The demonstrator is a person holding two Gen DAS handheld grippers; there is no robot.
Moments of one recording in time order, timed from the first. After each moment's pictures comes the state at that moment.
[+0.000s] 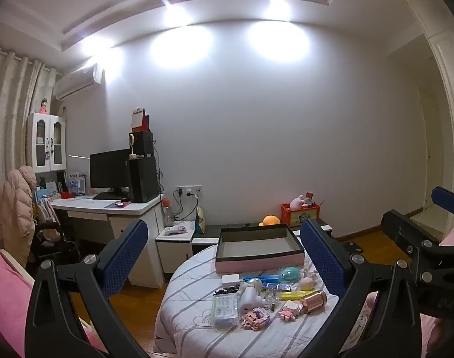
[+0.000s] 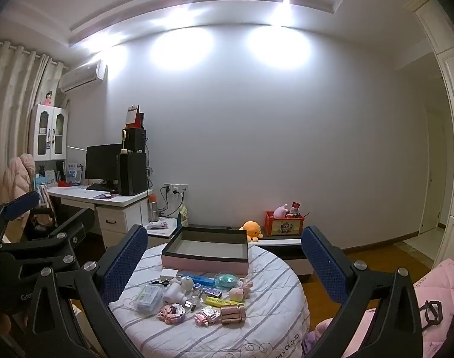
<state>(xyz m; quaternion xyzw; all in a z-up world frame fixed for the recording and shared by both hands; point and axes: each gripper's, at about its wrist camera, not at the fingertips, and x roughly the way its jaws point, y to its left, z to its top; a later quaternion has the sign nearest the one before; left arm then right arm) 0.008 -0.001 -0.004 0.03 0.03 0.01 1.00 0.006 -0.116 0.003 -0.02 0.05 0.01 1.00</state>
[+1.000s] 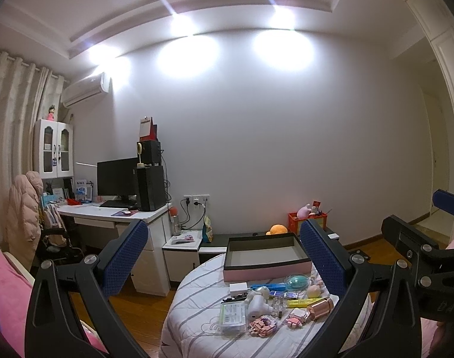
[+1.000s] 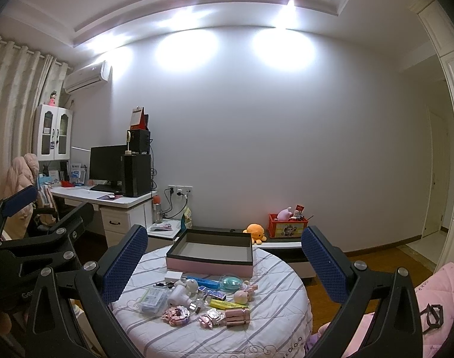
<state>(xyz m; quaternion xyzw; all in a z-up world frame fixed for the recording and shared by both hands) -0.003 0.004 -0.001 0.03 0.01 0.03 1.00 0.011 -0.113 0.004 -0.02 0.05 0.03 1.00</state>
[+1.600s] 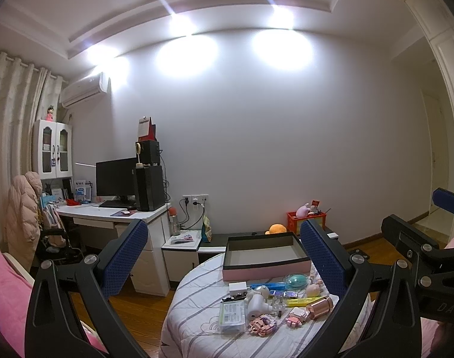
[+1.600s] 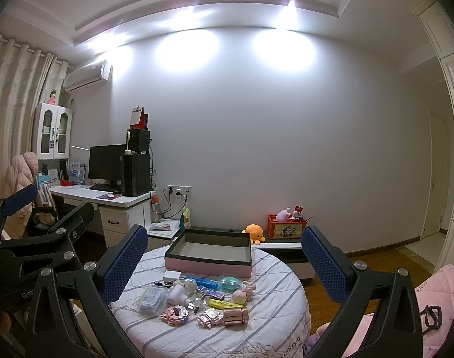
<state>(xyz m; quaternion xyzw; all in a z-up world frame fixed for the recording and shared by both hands) -0.001 0.004 0.001 0.04 0.01 0.03 1.00 0.010 -0.112 0.003 -0.03 0.05 0.02 1.00</state>
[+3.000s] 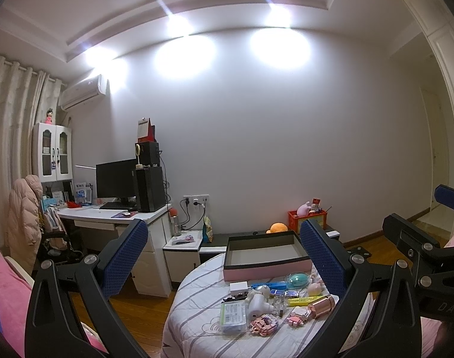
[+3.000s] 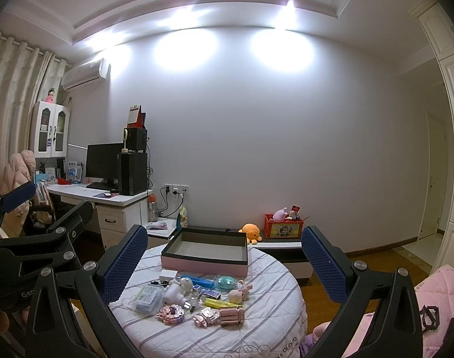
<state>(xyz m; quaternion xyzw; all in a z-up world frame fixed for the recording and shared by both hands) -0.002 0.001 0.003 0.04 0.01 0.03 1.00 0.009 -0.113 0.001 -0.03 0.05 0.02 1.00</state>
